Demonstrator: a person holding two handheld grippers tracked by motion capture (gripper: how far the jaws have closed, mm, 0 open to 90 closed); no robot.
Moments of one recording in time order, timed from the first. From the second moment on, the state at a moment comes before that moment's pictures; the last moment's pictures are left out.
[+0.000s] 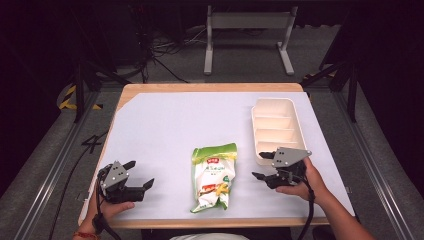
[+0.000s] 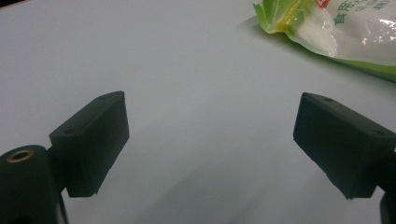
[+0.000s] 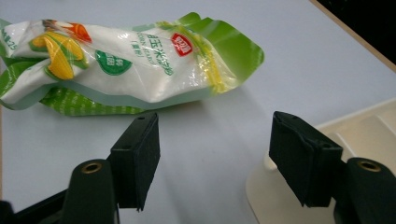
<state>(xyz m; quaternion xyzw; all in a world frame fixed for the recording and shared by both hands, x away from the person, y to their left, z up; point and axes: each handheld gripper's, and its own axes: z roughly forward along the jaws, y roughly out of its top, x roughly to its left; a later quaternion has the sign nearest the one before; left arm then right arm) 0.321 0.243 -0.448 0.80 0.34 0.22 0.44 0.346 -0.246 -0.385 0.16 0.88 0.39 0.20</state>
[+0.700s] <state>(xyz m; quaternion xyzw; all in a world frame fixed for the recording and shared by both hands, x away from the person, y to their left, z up) 0.321 0.242 -0.448 0.80 0.33 0.21 0.45 0.371 -0.172 -0.362 0.10 0.92 0.33 0.17</state>
